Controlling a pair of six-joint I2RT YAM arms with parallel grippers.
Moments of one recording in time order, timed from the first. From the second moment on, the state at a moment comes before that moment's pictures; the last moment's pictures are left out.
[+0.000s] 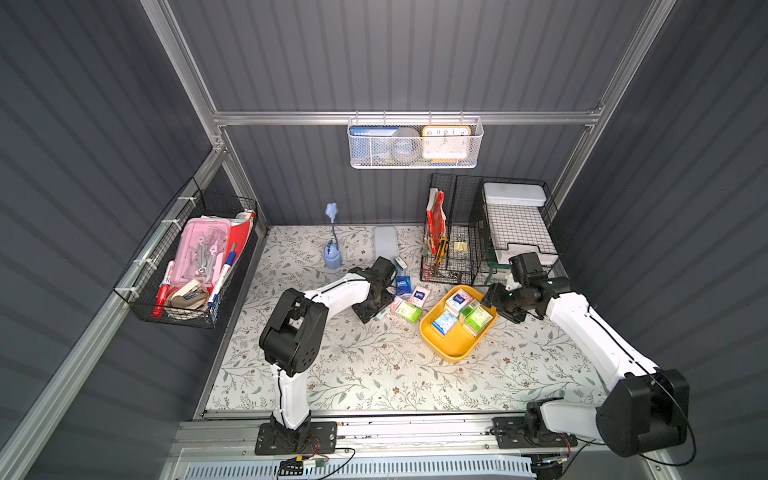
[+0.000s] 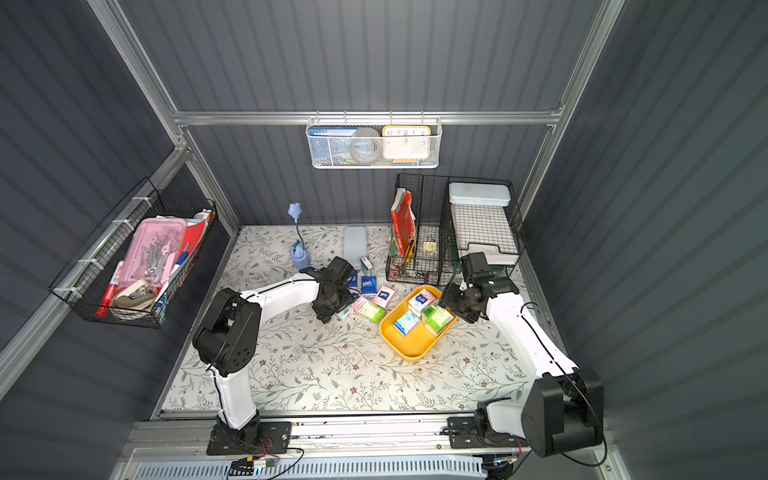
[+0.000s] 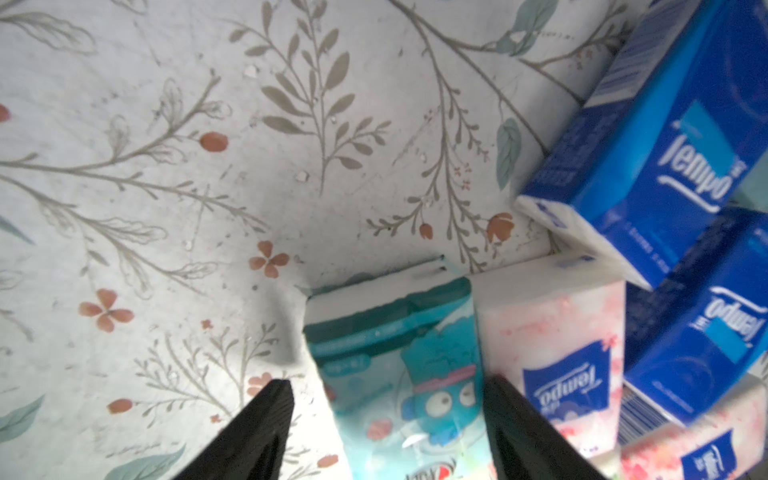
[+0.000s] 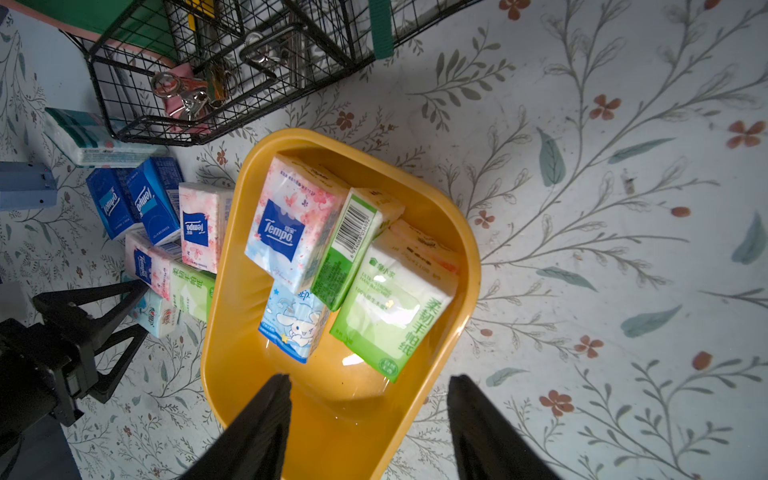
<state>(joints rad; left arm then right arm) -0.59 1.93 1.33 -0.70 -0.09 -1.16 0.14 1.30 1.03 -0.85 -0.16 0.63</state>
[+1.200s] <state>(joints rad) -0.59 1.99 1.35 -0.68 -0.11 -1.12 0.14 1.30 1.03 -0.86 -0.15 0.63</state>
